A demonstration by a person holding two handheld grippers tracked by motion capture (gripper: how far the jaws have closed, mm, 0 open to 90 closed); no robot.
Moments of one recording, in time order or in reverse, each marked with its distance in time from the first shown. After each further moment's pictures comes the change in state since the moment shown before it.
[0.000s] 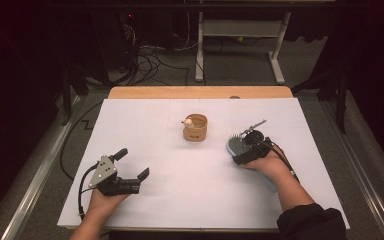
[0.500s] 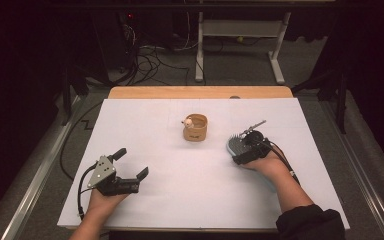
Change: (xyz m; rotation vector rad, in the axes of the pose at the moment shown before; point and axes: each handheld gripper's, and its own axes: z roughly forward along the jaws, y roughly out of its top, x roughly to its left) left arm 0.001 0.000 -0.001 -0.008 0.007 -0.005; right arm 0.000 0.000 0.001 -0.008 0.007 0.002
